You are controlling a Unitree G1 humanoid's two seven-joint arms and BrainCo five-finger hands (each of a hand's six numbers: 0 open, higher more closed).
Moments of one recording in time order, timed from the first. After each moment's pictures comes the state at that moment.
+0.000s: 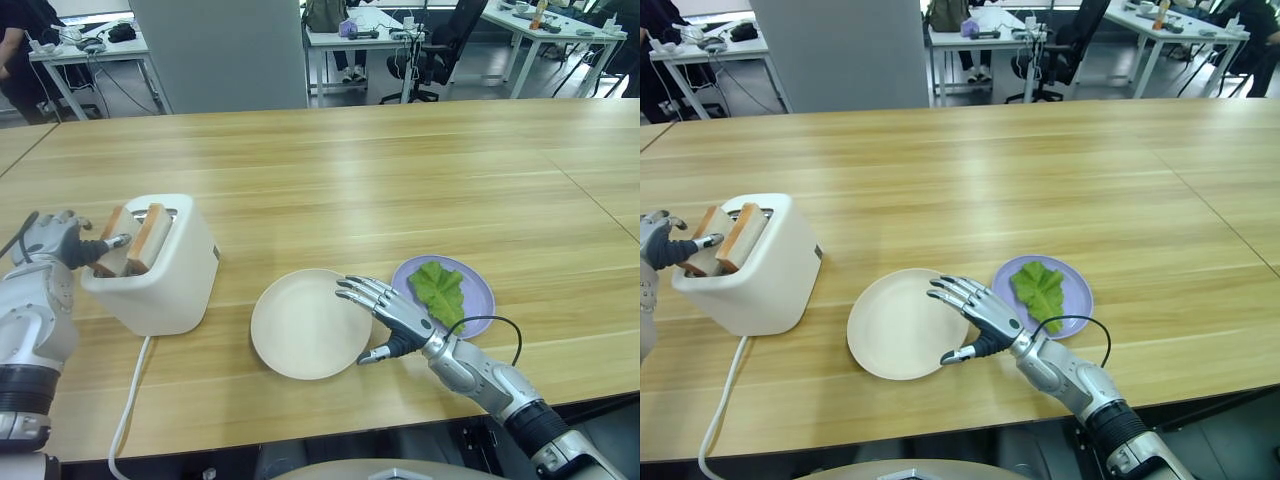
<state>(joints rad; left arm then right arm) -0.19 0.96 0.09 0.26 0.70 0.27 -0.19 -0.15 -0.43 0.47 0.28 -0.83 -0.71 -0.30</state>
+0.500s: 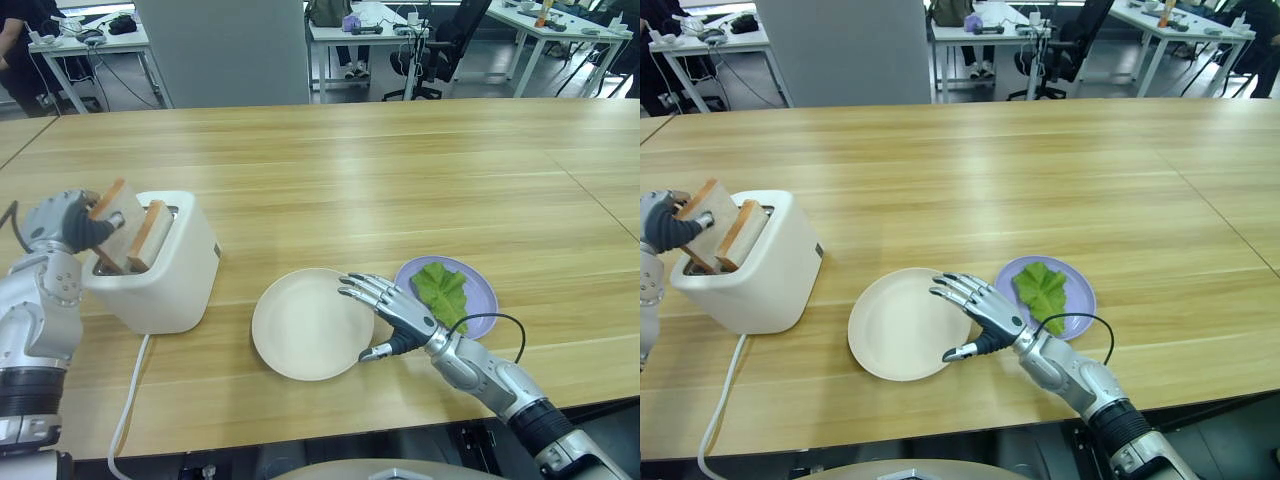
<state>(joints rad) -0.19 0.93 0.25 0.14 0.55 0.16 -0.03 -0.15 -0.48 0.42 0.24 -0.87 -0.64 -0.31</state>
